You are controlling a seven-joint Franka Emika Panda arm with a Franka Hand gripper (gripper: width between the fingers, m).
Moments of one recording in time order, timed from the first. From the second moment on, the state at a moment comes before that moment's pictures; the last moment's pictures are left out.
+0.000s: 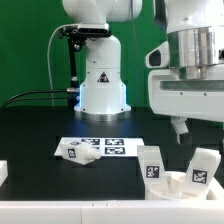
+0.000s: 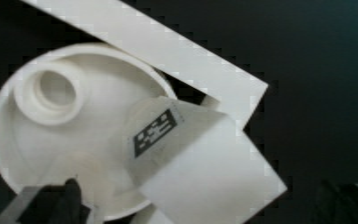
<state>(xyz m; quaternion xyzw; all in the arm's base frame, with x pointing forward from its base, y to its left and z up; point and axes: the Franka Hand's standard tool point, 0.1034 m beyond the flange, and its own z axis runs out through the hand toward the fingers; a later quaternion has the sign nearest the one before) 0.609 0.114 0.101 -0.88 0.47 -0.03 0.07</state>
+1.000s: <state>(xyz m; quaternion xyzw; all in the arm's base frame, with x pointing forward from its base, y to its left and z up) 0.611 0.108 0.103 -1.00 -0.02 -0.05 0.03</state>
